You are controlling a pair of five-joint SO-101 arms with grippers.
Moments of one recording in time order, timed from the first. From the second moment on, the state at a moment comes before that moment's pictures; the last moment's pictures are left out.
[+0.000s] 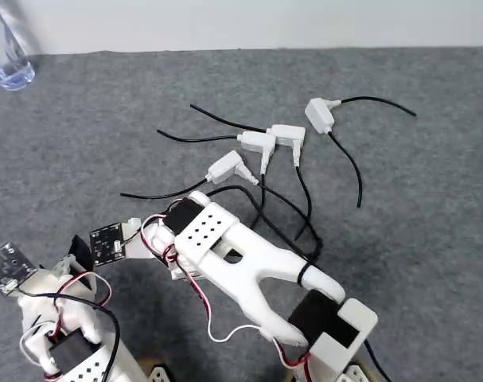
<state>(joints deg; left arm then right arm) -41.4 -103.7 96.9 58.6 13.9 -53.2 10.6 7.8 70.5 50.5</state>
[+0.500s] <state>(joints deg) -41.4 -103.7 96.9 58.6 13.9 -54.0 14.4 7.0 67.8 50.4</state>
